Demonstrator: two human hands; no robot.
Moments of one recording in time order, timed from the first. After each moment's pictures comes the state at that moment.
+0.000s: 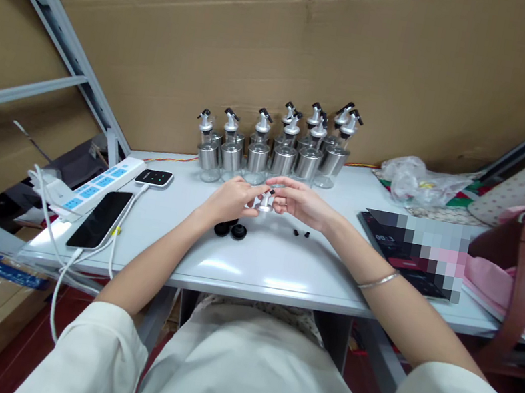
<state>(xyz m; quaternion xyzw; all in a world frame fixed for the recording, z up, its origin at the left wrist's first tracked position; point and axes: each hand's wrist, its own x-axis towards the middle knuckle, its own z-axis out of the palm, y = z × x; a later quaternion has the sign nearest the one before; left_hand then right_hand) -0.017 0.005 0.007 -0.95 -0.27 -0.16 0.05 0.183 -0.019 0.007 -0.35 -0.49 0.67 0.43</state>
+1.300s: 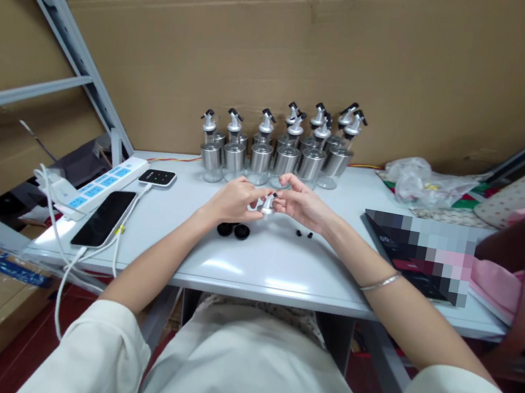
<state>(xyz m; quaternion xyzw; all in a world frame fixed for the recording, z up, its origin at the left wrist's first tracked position) -0.017 0.005 0.005 -0.95 -0.25 -0.20 0.05 0.178 -0.021 0.001 -0.29 -0.49 0.68 0.46</state>
